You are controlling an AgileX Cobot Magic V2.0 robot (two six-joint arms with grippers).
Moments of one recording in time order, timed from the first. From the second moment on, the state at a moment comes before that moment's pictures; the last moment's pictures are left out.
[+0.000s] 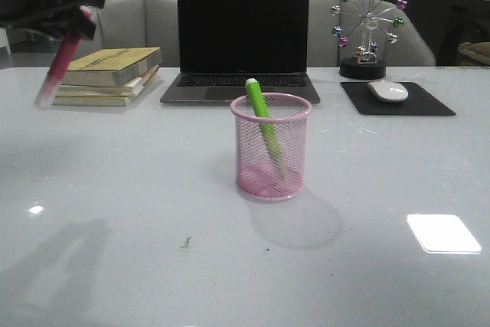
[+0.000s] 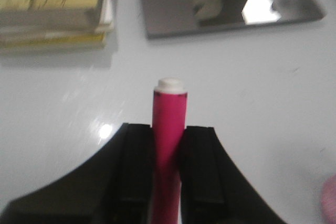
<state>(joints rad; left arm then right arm) -0.35 1.52 -0.97 -0.05 0.00 -0.03 0.50 0.69 -0.61 0.08 0.54 -0.08</state>
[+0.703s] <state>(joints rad) -0.76 1.82 -1.01 -0.05 -0.83 -0.03 0.50 0.69 -0.61 0.08 0.54 -0.08</state>
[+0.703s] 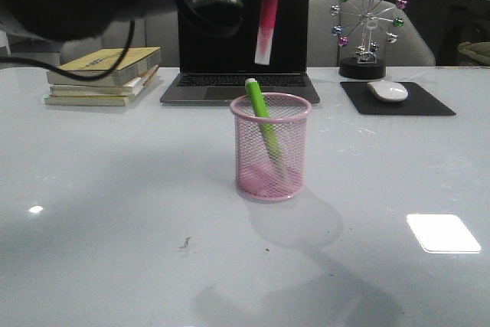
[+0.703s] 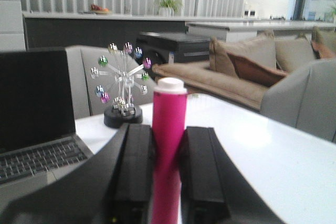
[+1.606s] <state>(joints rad) -0.76 1.36 -1.02 -0.01 0.07 -0.03 0.50 0.69 -0.61 0.08 0.54 -0.08</state>
